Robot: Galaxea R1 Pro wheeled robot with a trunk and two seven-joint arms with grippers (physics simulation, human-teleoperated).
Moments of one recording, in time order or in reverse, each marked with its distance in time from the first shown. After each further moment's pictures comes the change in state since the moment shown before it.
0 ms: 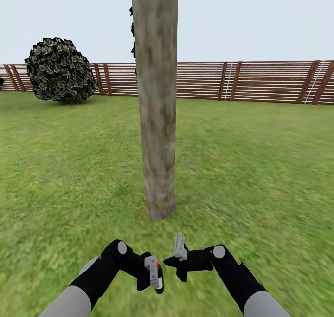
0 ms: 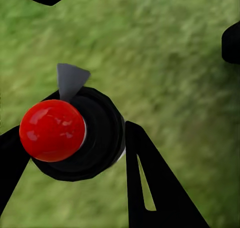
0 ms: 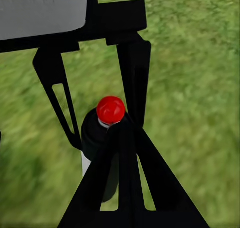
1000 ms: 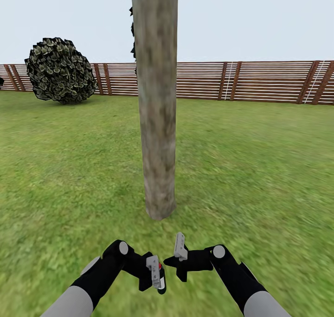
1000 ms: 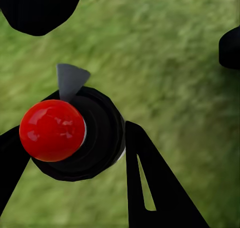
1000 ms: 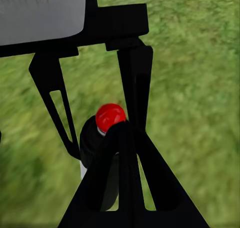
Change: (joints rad) left arm 0.000 -0.011 0.001 0.004 0.005 -0.002 0.000; right arm 0.000 0.000 0.000 0.000 0.000 -0.001 0.000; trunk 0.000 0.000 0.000
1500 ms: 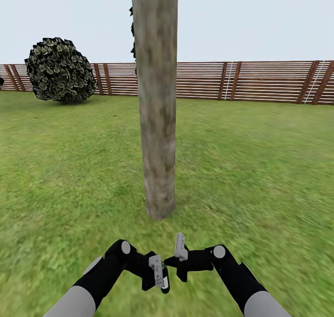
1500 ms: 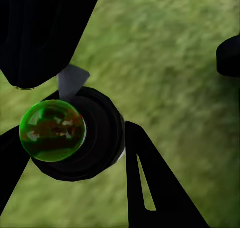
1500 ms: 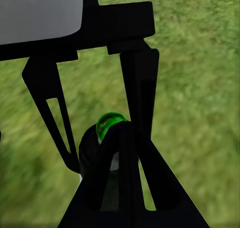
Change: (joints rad) left arm 0.000 -0.017 -0.001 -0.006 0.006 0.000 0.000; right arm 0.000 -0.001 -0.002 0.002 0.000 -0.002 0.000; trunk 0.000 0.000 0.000
